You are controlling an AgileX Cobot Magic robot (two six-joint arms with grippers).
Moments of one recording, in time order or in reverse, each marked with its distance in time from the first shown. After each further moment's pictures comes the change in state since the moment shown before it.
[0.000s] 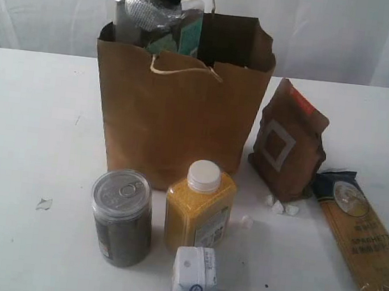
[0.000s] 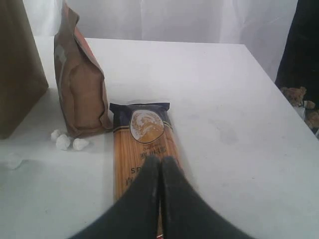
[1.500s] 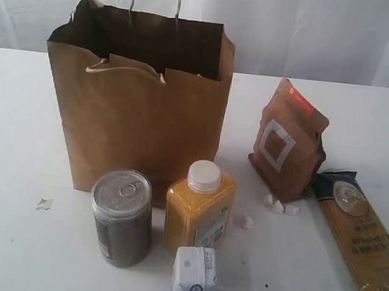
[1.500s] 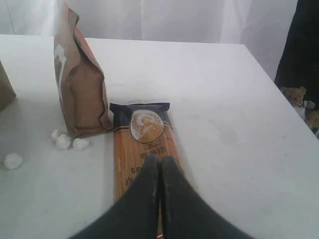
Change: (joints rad) left arm 0.000 -0.217 0.000 0.084 0.197 -0.212; right arm 0.000 0.000 0.000 0.000 0.000 0.000
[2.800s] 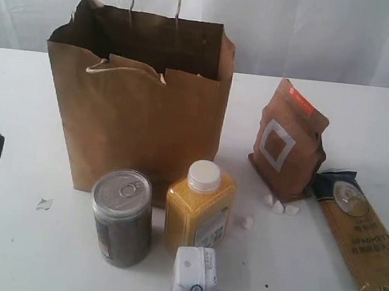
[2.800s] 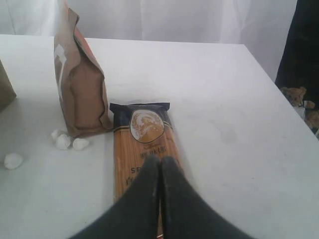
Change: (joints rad) left arm 0.000 -0.880 1.210 -0.184 -0.452 0.083; right arm 0.000 0.000 0.000 0.000 0.000 0.000
